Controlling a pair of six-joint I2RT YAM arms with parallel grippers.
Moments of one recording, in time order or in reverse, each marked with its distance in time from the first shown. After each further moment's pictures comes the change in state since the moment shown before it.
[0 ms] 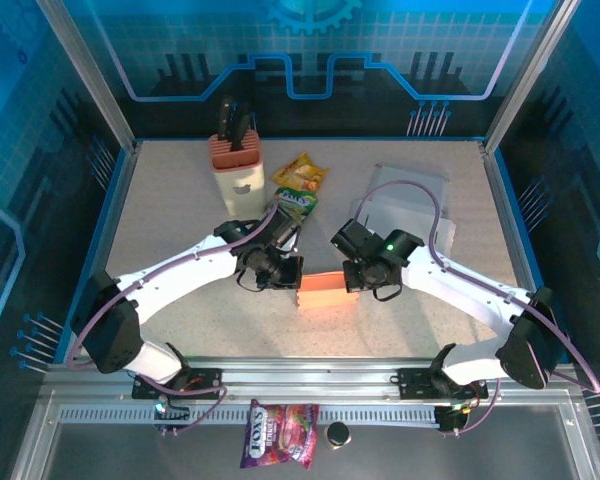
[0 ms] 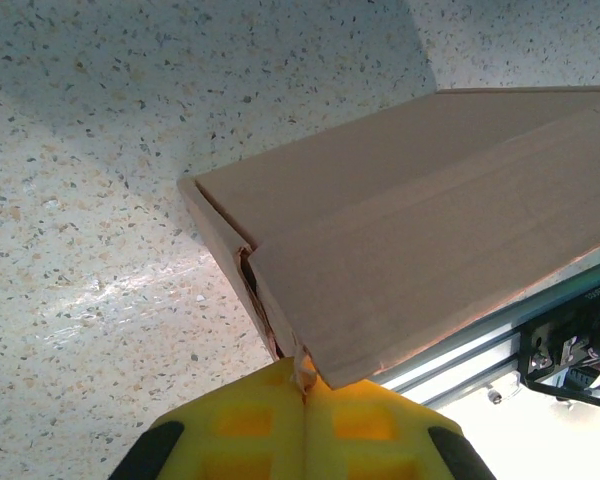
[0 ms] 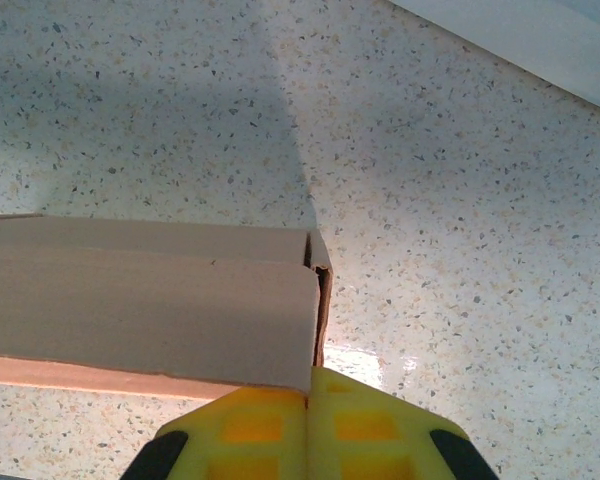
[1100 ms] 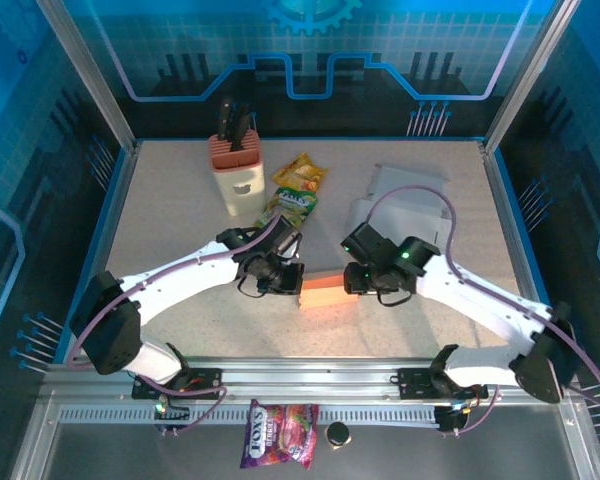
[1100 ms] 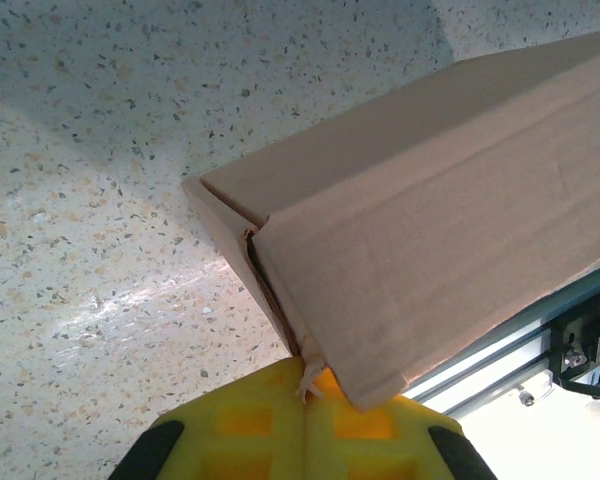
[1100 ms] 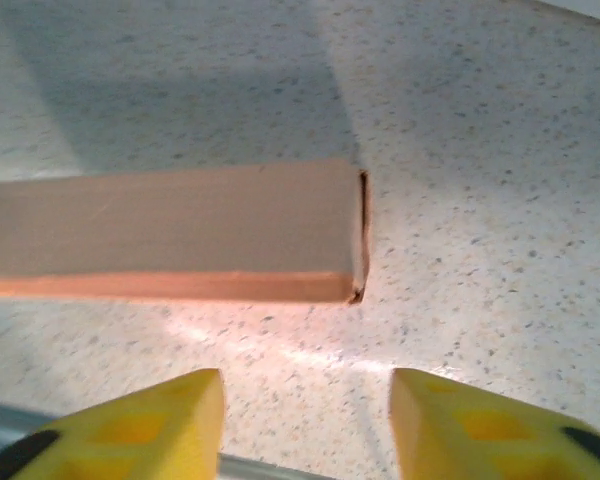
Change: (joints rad) left arm -0.019 -0.008 -0.071 0.072 -0.018 0.036; right arm -0.024 -0.193 -0.077 0.026 -0.128 0.144
